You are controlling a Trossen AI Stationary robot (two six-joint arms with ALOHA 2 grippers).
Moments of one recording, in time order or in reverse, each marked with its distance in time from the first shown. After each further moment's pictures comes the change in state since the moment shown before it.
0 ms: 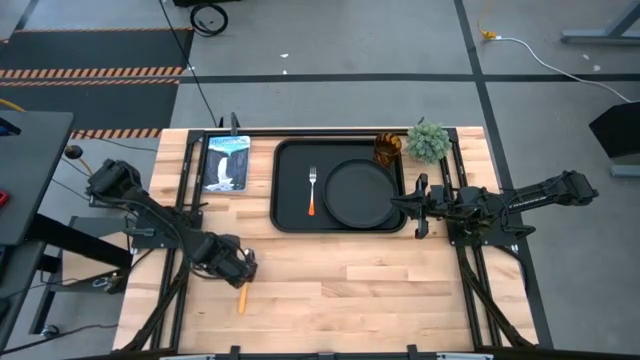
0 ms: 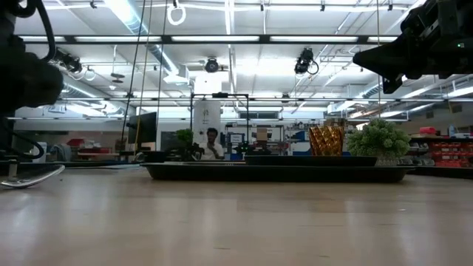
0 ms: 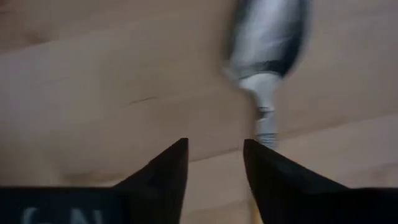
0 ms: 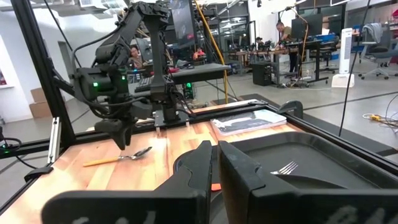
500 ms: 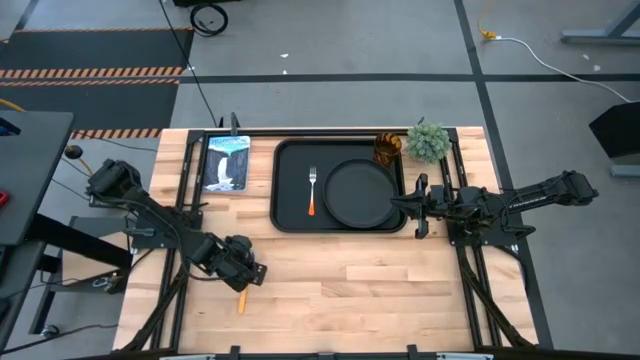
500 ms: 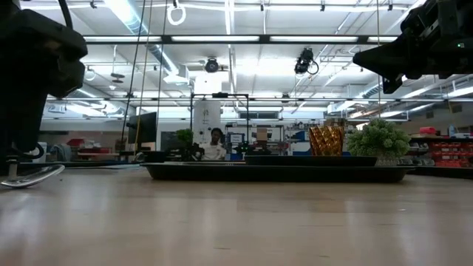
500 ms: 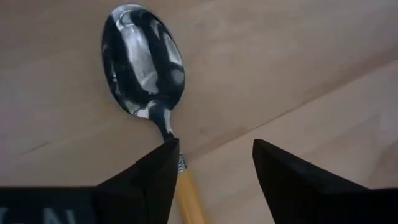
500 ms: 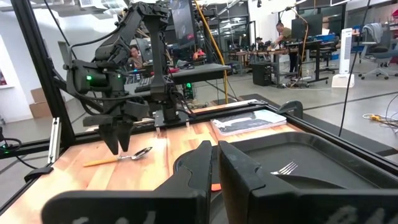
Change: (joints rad) left arm -0.008 0.000 0.000 0.186 -0.186 0.107; right arm 0.000 0.000 0.000 0.000 0.000 0.000
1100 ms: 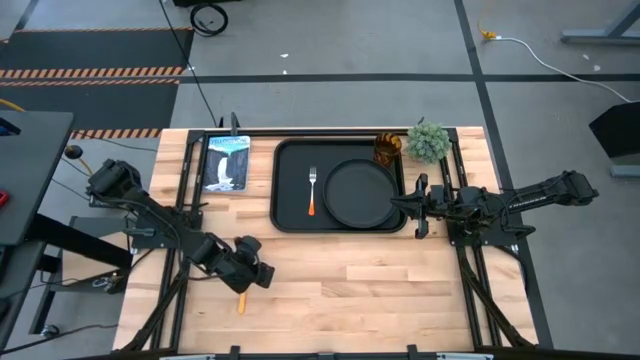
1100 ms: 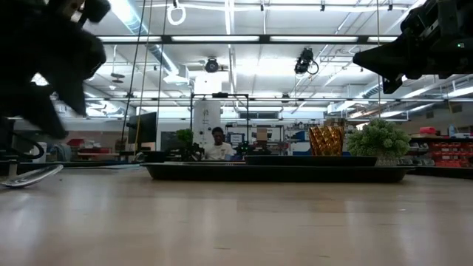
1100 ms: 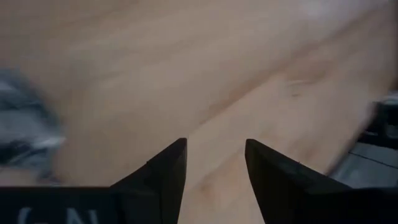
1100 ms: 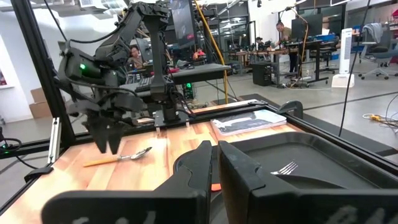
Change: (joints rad) left arm 0.000 0.000 0.000 0.240 -0.165 0.111; right arm 0.000 0.000 0.000 0.000 0.000 0.000
